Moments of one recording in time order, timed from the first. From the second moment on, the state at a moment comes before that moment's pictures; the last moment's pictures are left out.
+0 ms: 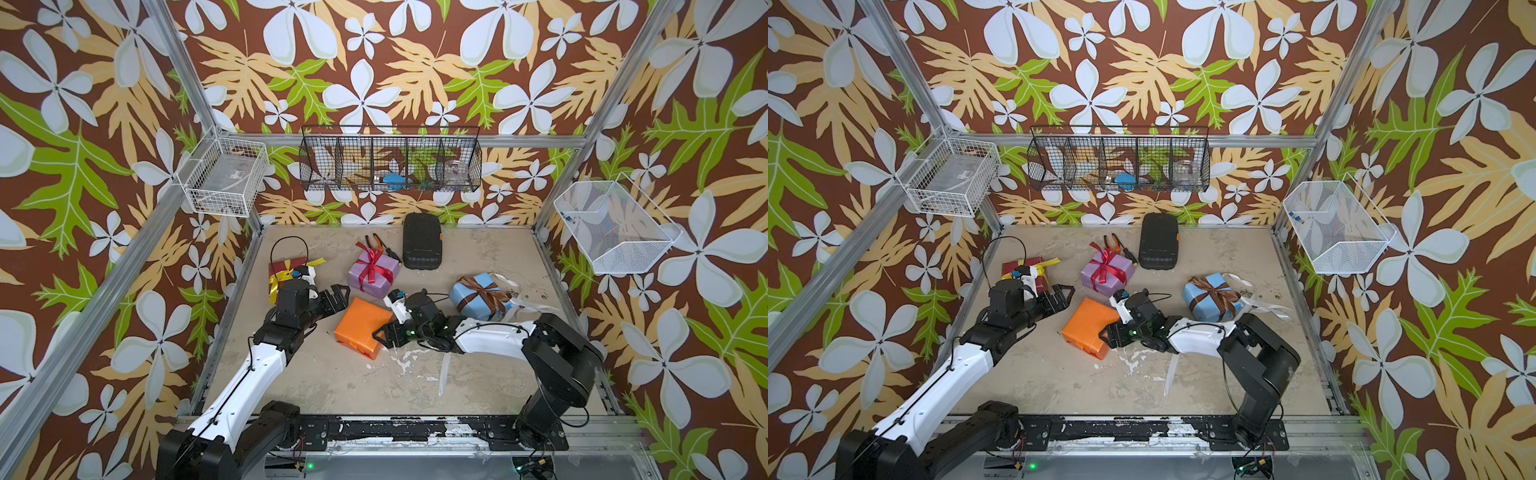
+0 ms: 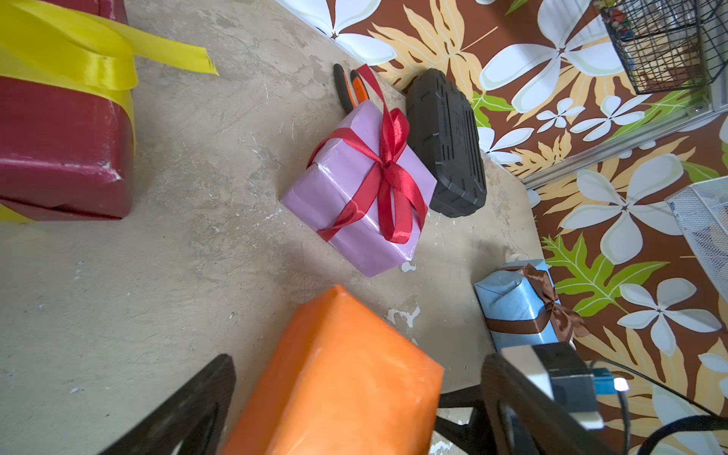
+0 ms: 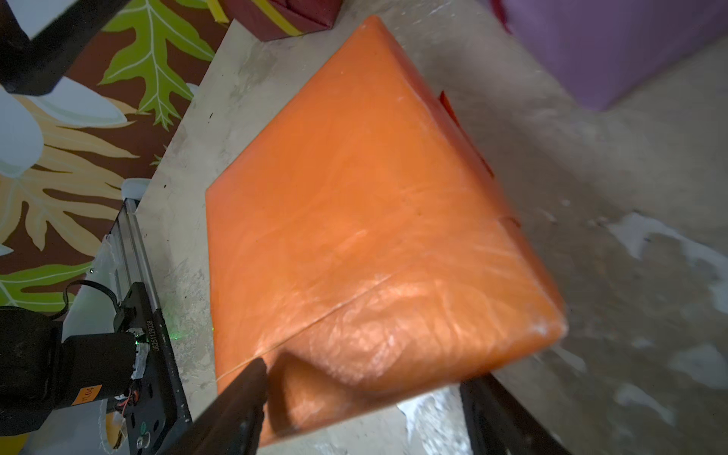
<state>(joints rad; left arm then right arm) -0.21 0.99 0.64 -0.18 0.20 -0.64 0.87 1.77 0.93 0.14 -0.29 0.46</state>
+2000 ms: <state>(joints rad) -0.54 1.20 0.46 0.17 0.16 -0.71 0.01 1.60 0.93 -0.28 -0.29 0.13</state>
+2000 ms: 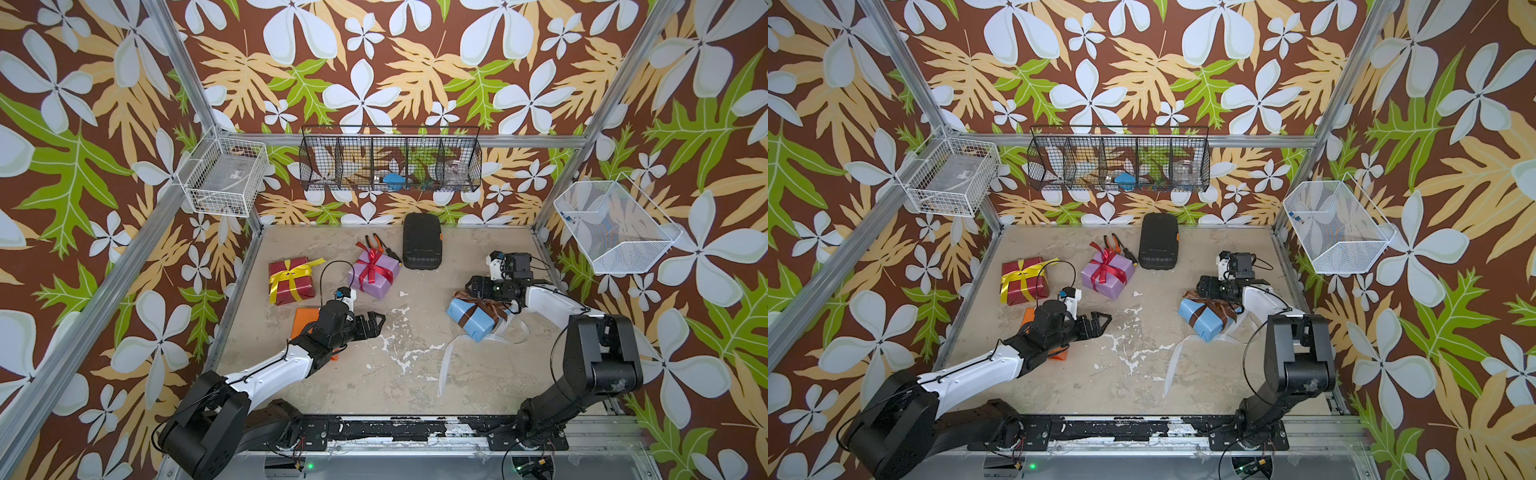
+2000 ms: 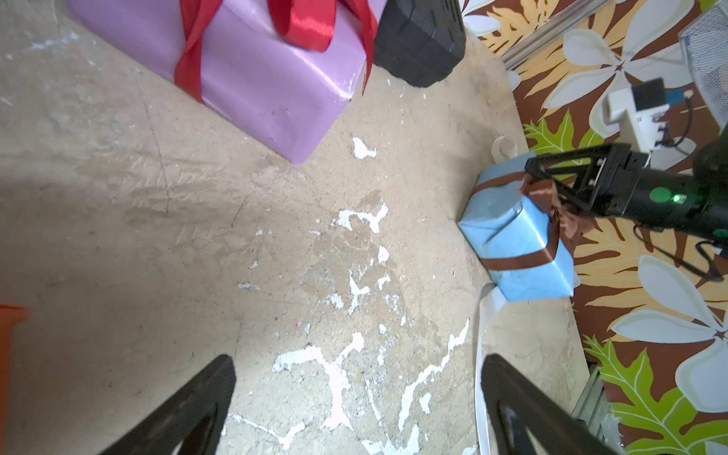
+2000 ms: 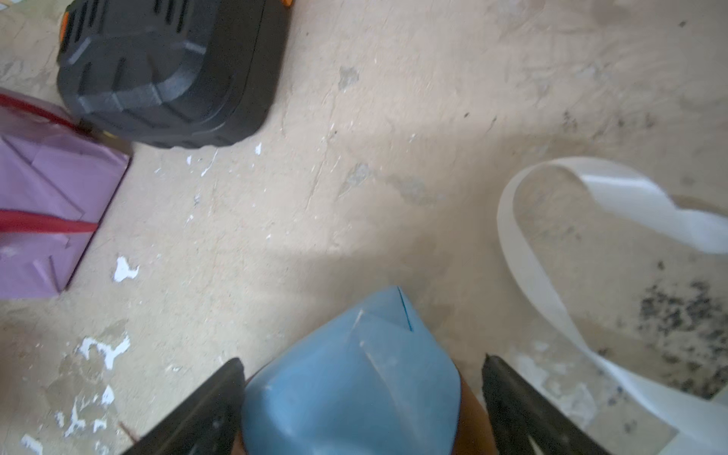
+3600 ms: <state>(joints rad) -0.54 1.18 0.47 0.14 0.22 -0.64 0.53 1.07 0.51 -0.15 -0.36 0.54</state>
